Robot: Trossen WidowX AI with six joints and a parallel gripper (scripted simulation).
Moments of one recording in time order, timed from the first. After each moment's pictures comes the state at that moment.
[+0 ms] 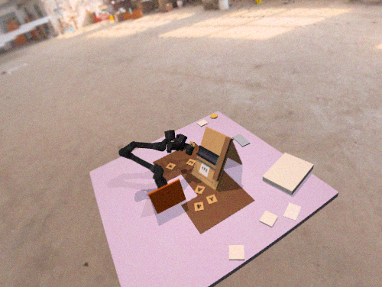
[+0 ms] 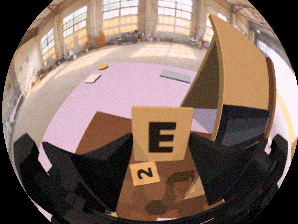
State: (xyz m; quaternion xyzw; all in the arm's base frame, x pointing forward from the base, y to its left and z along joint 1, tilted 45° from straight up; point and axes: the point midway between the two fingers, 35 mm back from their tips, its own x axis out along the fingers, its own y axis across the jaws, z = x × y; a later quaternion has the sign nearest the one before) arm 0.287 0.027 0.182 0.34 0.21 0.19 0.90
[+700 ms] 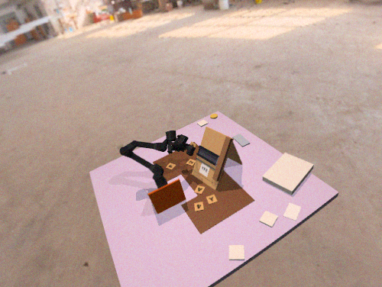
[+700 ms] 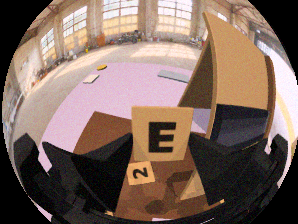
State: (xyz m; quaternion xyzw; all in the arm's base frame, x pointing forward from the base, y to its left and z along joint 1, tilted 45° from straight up) arm 0.289 0.019 0.175 0.34 0.21 0.19 0.90
